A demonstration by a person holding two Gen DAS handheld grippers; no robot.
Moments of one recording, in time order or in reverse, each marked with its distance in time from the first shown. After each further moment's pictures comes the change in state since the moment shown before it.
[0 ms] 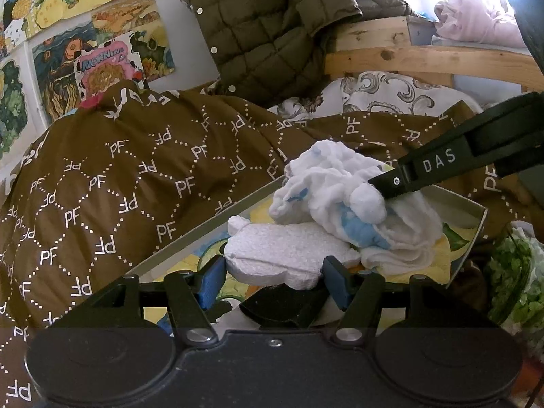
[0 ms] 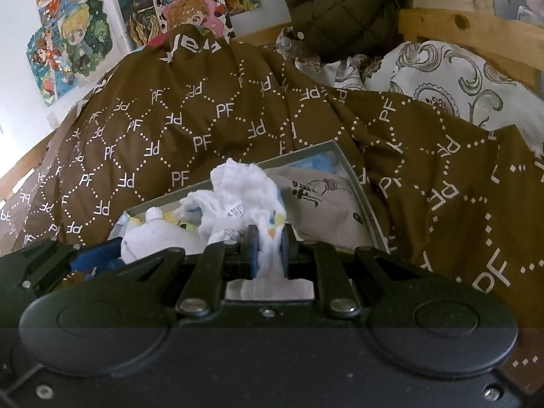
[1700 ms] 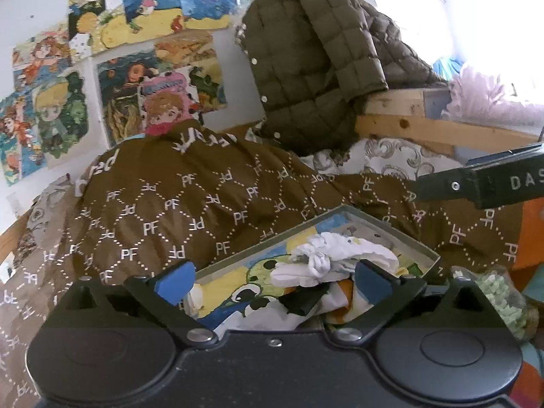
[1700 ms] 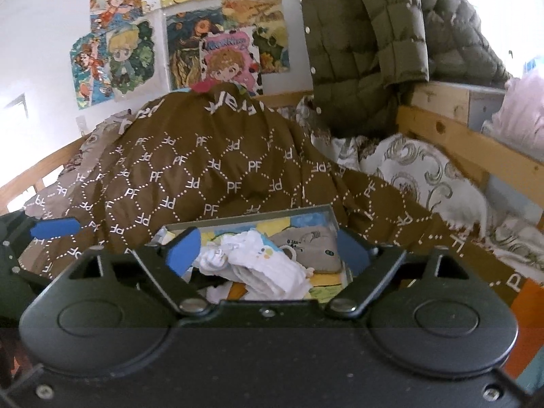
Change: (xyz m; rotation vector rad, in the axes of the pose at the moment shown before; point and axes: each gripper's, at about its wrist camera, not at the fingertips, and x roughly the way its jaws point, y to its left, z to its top) left arm -0.161 0.012 0.014 -0.122 -0.107 0.106; right arm -0.173 0.041 0.016 -0.186 -0.185 -0.014
